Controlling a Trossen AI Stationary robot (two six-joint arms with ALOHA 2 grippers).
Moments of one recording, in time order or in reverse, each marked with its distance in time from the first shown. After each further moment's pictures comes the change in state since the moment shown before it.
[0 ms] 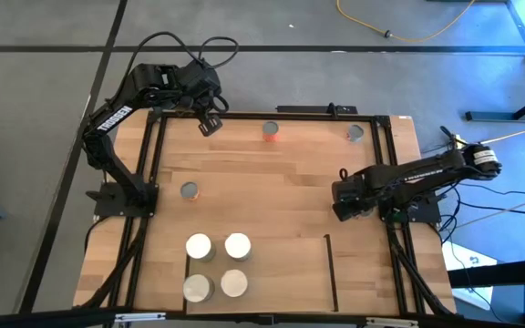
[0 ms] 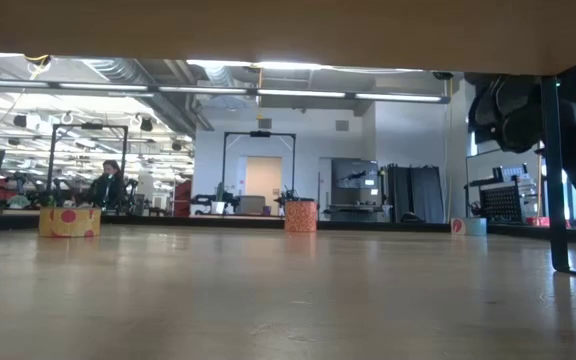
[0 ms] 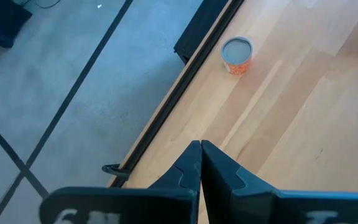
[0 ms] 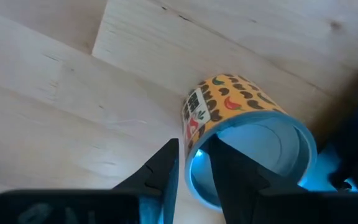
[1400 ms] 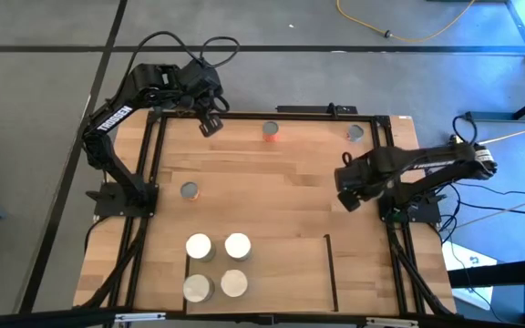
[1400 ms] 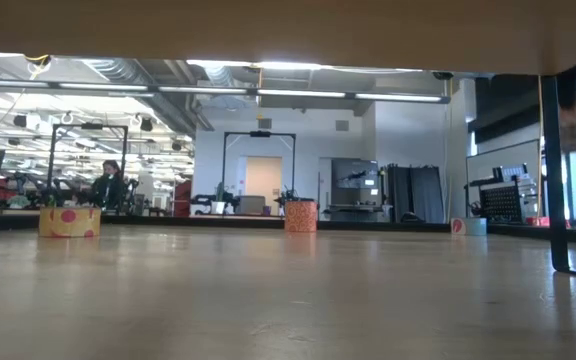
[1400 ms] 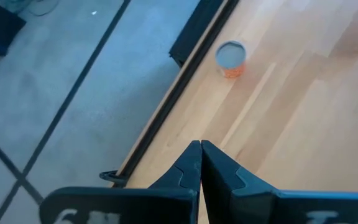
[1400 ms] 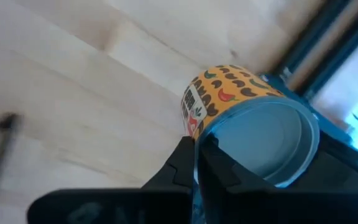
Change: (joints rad) left arm -0.001 0.000 0.000 0.019 0.023 0.028; right arm 0.001 0.035 0.502 -0.540 0.127 -0.121
